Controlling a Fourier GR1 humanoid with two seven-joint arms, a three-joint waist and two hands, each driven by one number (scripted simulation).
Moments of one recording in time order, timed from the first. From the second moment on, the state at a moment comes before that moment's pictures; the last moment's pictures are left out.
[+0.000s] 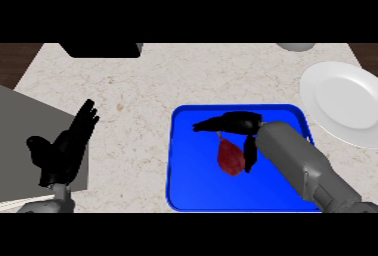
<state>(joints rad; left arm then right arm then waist) -0.04 0.12 0.04 -1.61 -0.01 0.01 0.21 -0.84 -0.22 0.73 -0.51 0.44 0.35 -0.79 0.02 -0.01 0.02</state>
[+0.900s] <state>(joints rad) -0.03 0.11 0.07 -1.62 -0.02 -0.02 0.22 -0.80 -0.22 0.71 -0.58 0.48 0.27 -0.87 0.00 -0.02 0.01</state>
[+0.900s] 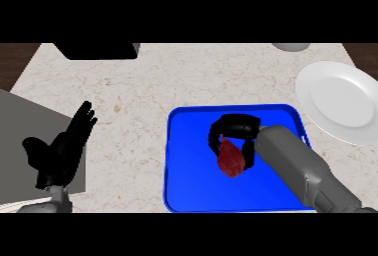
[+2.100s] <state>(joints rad) 0.03 0.10 0.11 -1.67 -0.04 -0.02 0.24 -0.33 -0.73 0.17 -1.23 0.16 -0.16 -0.53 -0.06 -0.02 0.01</state>
